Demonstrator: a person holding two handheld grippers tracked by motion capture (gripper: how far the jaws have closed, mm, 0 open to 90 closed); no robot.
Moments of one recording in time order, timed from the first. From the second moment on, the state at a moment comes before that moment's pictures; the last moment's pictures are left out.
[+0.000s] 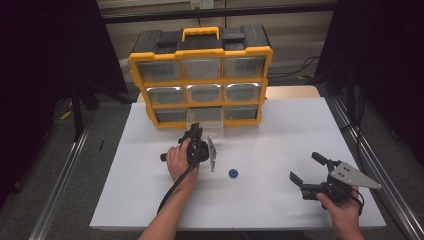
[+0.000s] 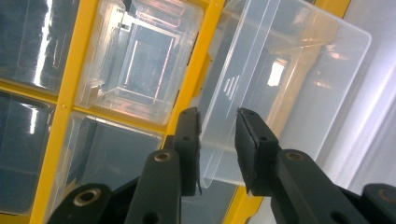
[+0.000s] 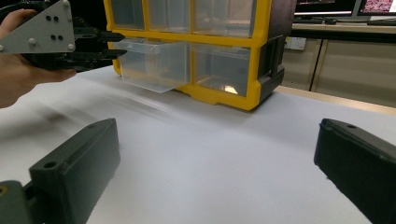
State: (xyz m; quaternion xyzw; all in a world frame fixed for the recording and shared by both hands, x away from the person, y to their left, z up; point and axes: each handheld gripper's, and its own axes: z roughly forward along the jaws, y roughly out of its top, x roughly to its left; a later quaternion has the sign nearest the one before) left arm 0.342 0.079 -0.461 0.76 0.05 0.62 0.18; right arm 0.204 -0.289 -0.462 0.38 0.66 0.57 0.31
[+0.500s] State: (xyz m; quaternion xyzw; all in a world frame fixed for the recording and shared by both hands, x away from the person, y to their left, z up) left arm 0.339 0.080 -0.462 0.77 0.05 0.61 0.18; right arm 0.205 -0.288 -0.463 0.38 0.66 0.57 0.31
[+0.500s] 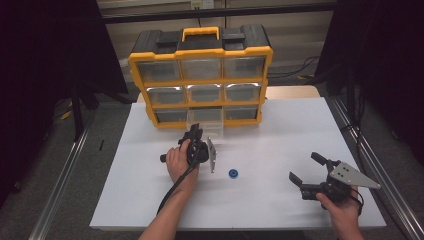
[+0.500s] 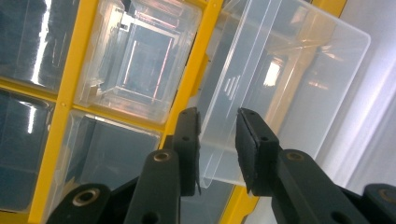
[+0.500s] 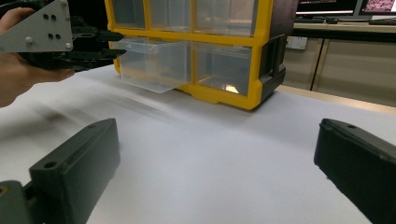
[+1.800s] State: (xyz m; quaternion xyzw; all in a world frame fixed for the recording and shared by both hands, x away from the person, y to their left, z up) left arm 0.334 0.089 -0.467 0.74 0.20 0.56 0.31; right arm 0.205 -0.288 -0.463 0.38 0.66 0.57 0.31
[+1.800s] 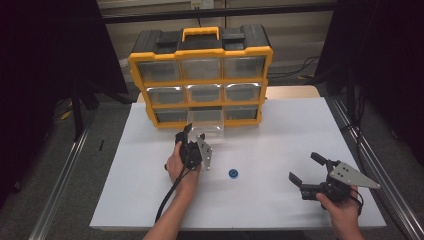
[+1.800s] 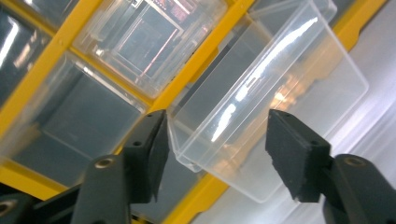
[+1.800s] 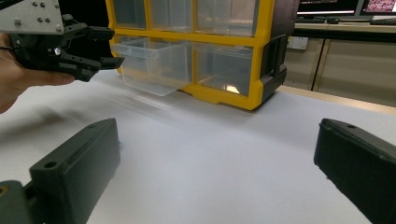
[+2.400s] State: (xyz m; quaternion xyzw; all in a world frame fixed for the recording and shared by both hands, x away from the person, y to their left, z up) left arm 0.326 0.100 -0.467 0.71 0.32 0.48 0.41; right arm 0.205 -0.287 -0.463 0.38 0.66 0.57 0.31
